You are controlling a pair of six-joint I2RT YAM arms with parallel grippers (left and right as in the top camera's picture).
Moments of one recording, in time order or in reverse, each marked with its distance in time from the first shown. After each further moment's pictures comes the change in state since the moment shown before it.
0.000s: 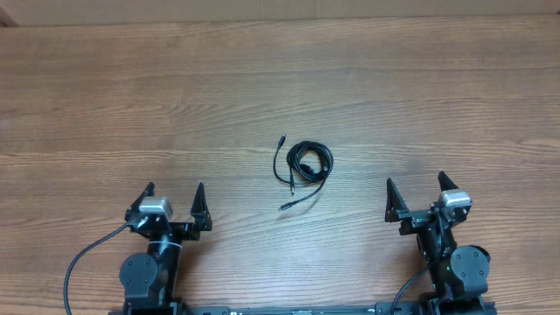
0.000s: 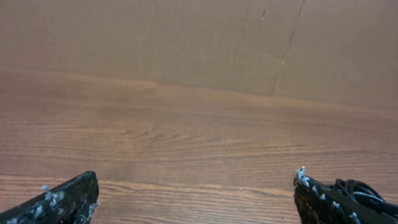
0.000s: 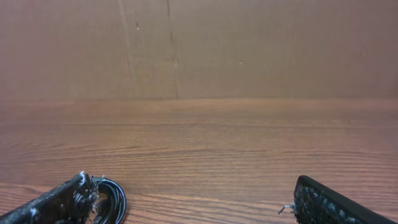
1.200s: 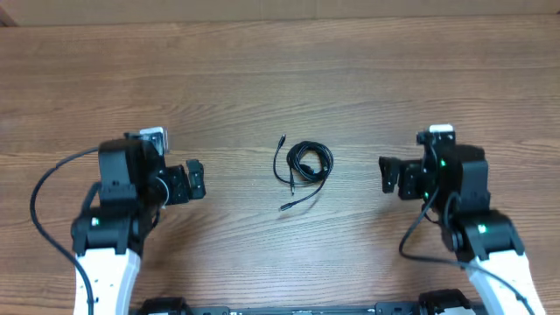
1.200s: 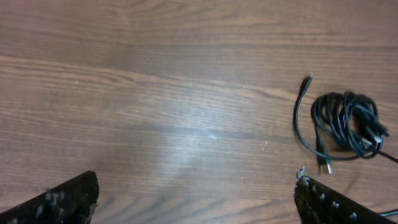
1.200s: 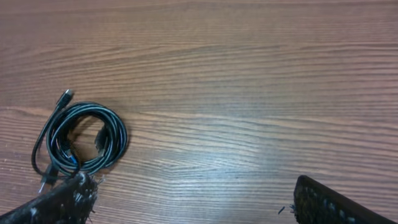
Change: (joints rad) left arm 0.000 0.996 0.881 -0.732 0.027 -0.001; right arm 0.000 0.926 0.696 -0.482 -0.031 0.017
